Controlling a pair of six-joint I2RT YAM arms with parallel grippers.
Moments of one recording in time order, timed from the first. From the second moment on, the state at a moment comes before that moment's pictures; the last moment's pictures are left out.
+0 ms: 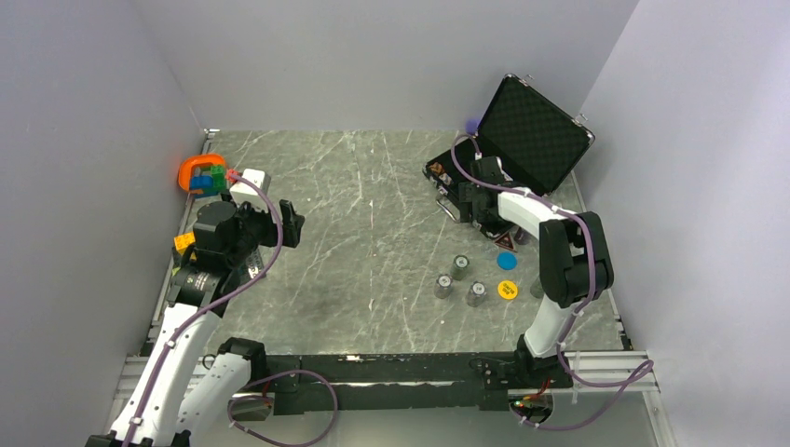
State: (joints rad) left arm -0.19 0.72 0.80 -0.39 0.11 -0.08; right arm 0.24 1.77 1.14 -0.38 0.29 0.17
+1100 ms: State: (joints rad) left arm -0.19 0.72 0.80 -0.39 0.11 -0.08; right arm 0.20 1.62 1.17 -0.40 -0.01 0.10
